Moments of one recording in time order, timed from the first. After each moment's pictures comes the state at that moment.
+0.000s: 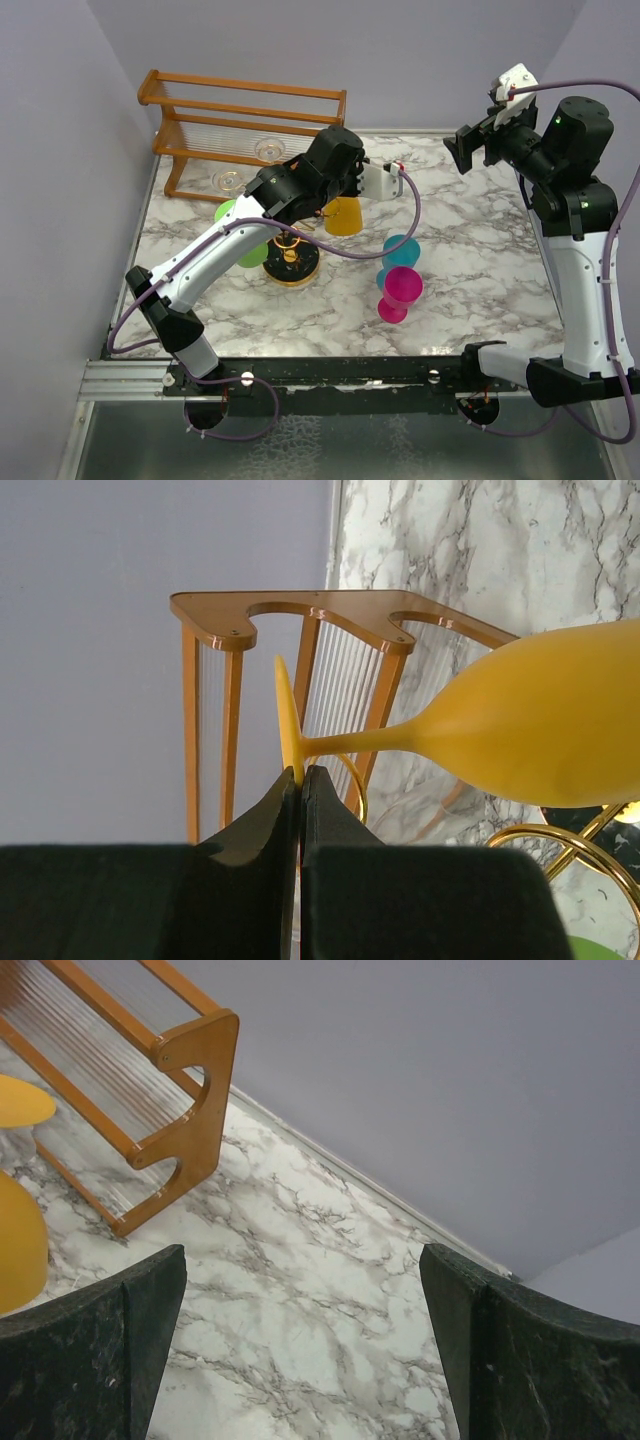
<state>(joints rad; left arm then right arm) -0.89 1.64 1.90 -0.83 -0.30 0.98 0.10 1.21 1.70 -0.63 -0.35 -0.38</state>
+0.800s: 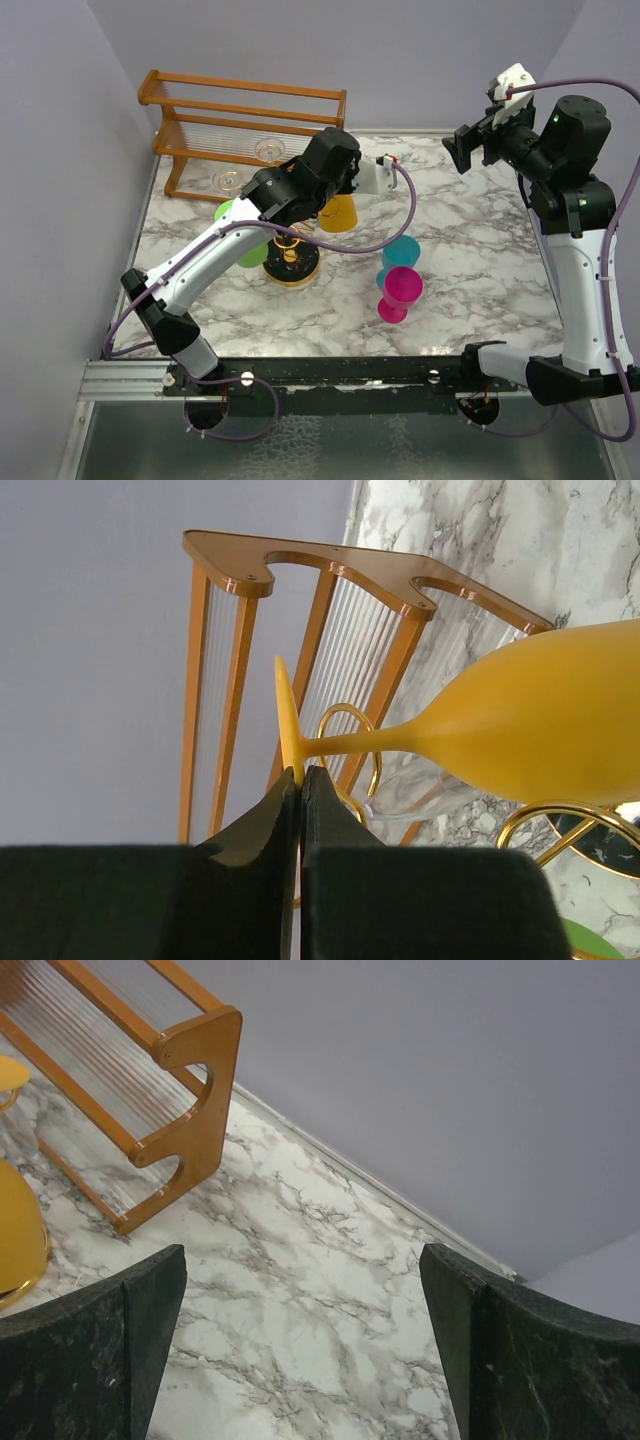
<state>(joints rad) -0.89 1.61 1.87 -0.82 -0.41 0.91 0.10 1.22 1.70 -0.63 -0.36 -0.38</state>
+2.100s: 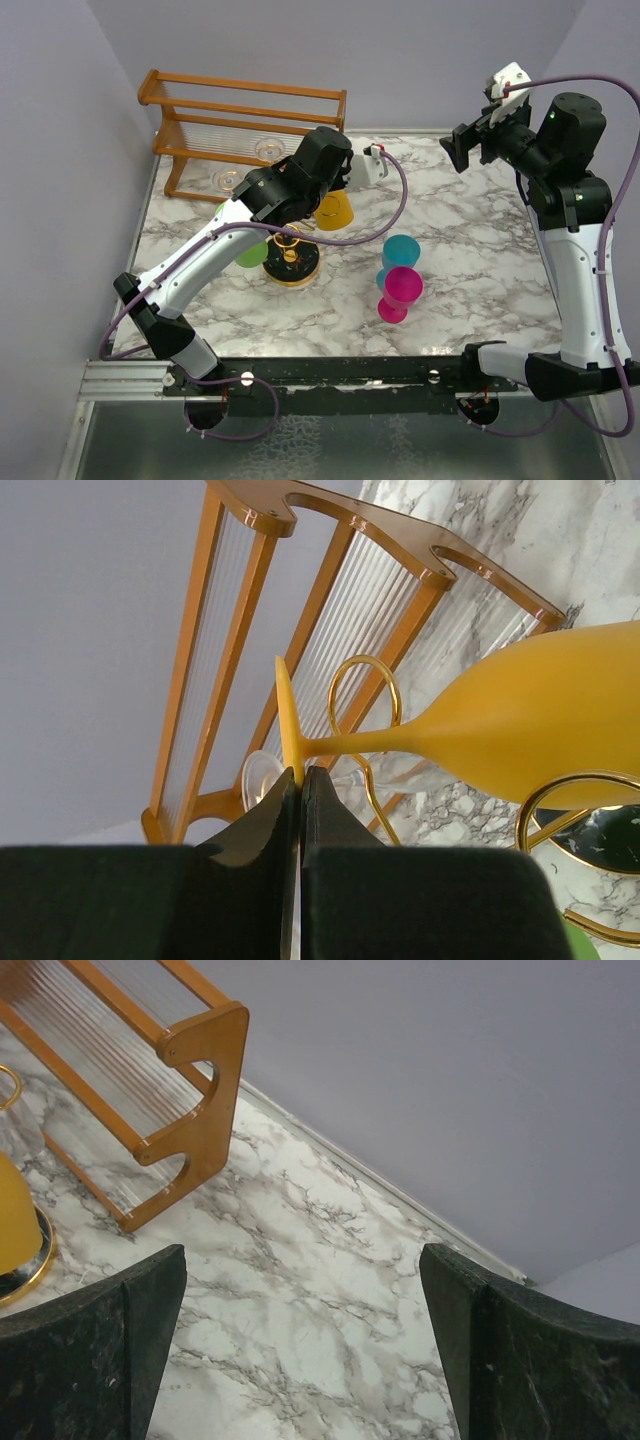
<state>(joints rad) -0.87 1.58 1.85 -0.83 -0.49 0.79 0.10 1.24 1.70 -0.63 -0.39 -0.37</state>
